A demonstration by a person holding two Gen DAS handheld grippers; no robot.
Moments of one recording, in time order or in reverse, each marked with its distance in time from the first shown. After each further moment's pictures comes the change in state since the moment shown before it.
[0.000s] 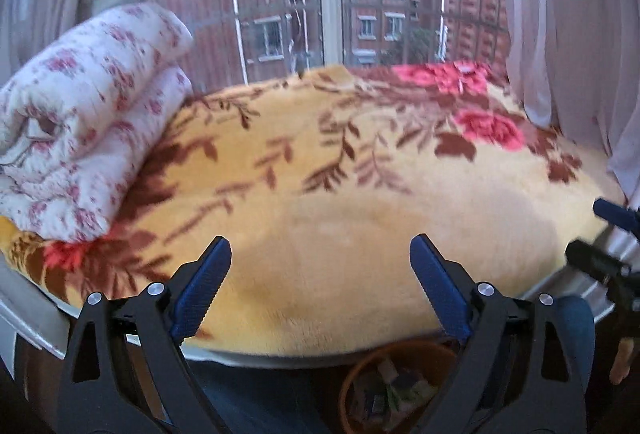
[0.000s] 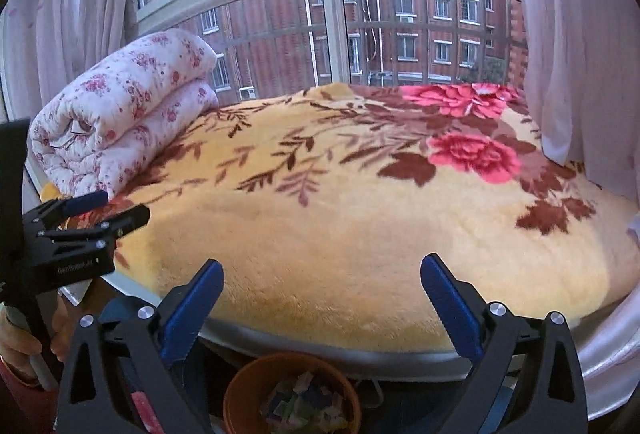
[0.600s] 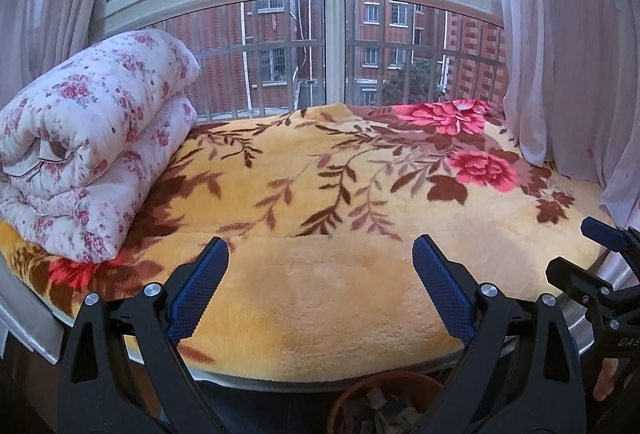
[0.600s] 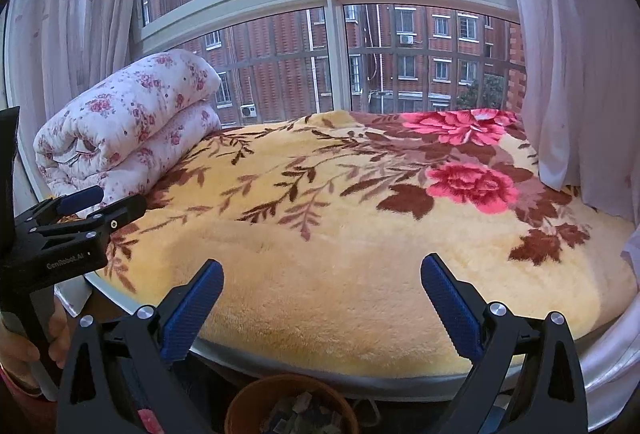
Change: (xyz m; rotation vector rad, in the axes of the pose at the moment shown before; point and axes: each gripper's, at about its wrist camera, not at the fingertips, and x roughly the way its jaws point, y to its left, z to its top) left arm -0.021 -0.004 0.021 -0.031 -0.095 -0.007; right arm -0.014 0.002 0.022 -0.011 -0.070 -0.005
